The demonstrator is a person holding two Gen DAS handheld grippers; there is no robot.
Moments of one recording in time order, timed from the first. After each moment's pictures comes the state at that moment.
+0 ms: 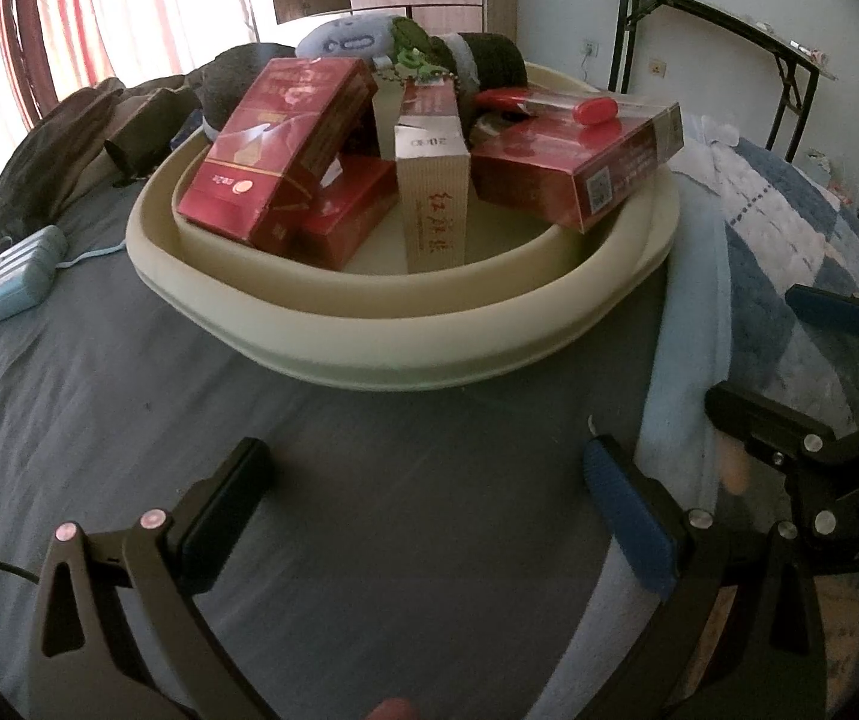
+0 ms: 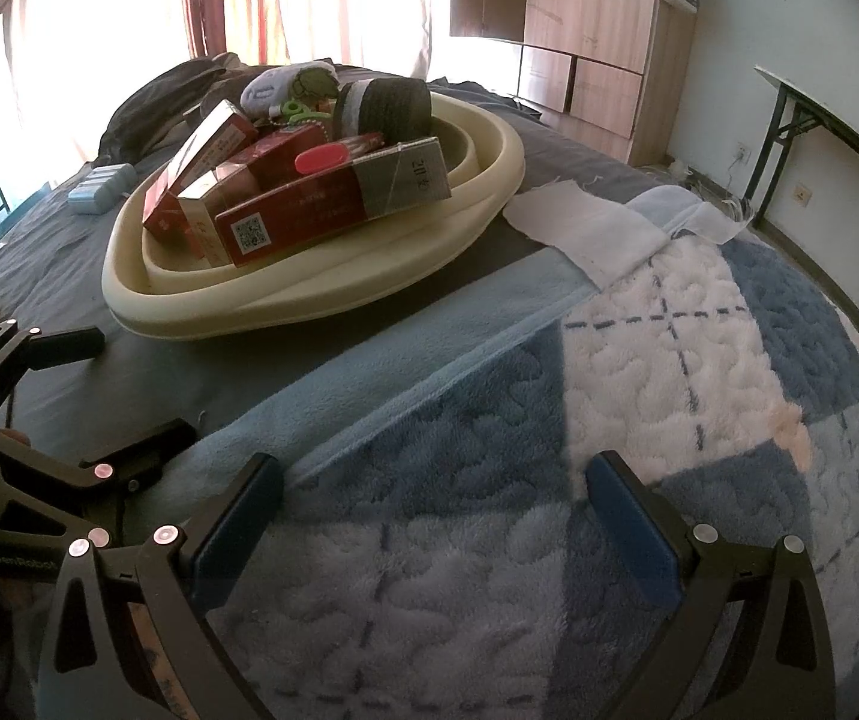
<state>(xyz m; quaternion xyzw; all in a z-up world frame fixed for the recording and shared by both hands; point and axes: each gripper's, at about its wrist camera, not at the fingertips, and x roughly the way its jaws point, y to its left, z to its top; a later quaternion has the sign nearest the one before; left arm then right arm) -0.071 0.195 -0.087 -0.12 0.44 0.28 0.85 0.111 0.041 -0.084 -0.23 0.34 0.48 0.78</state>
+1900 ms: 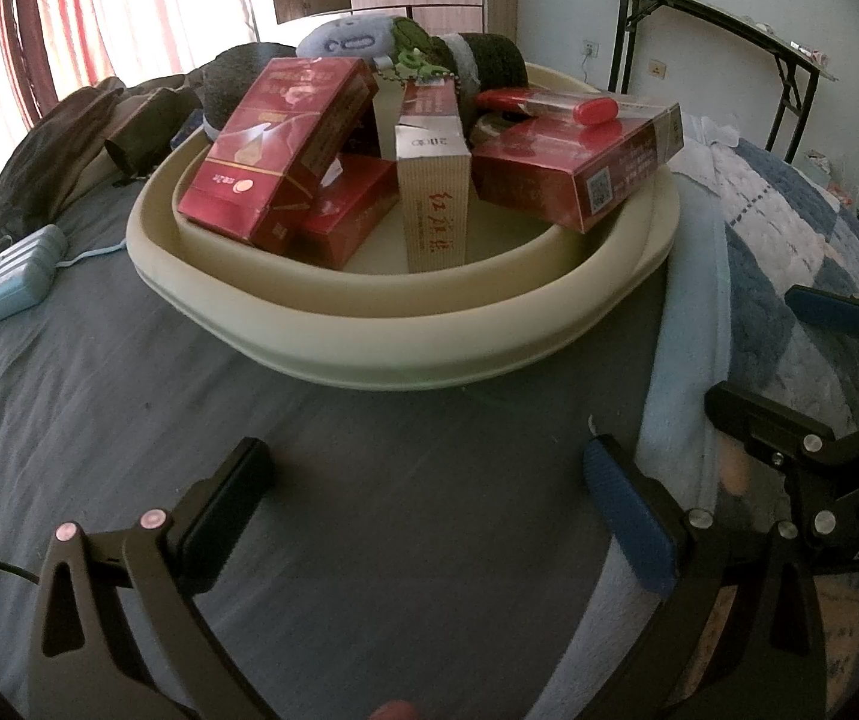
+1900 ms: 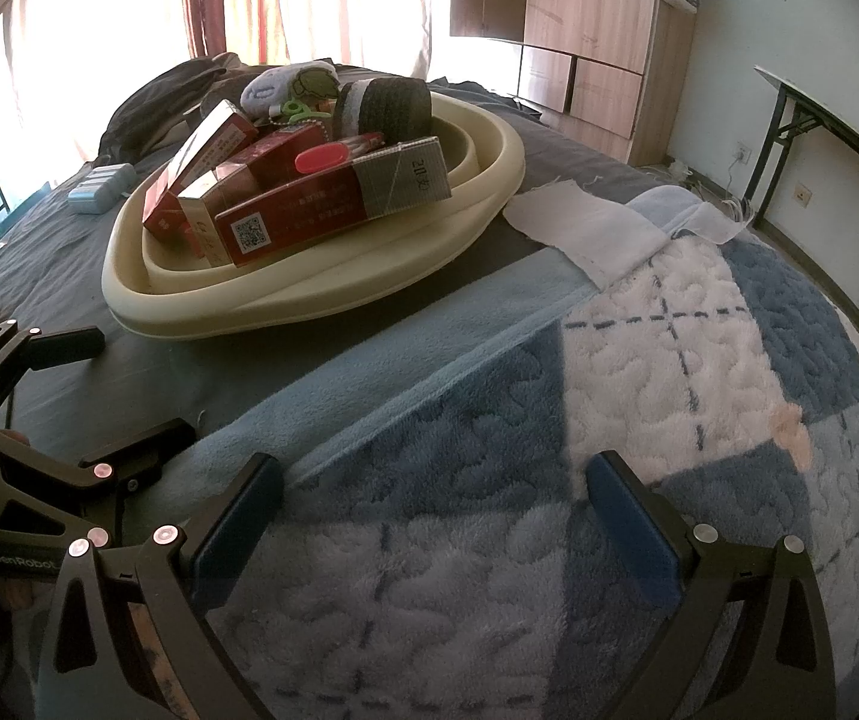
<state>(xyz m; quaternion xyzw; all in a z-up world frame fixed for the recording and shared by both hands) -0.071 0.194 -0.086 -0.12 0.44 0.28 0.85 0.110 0.040 -0.084 -0.23 0.34 0.48 0.78</state>
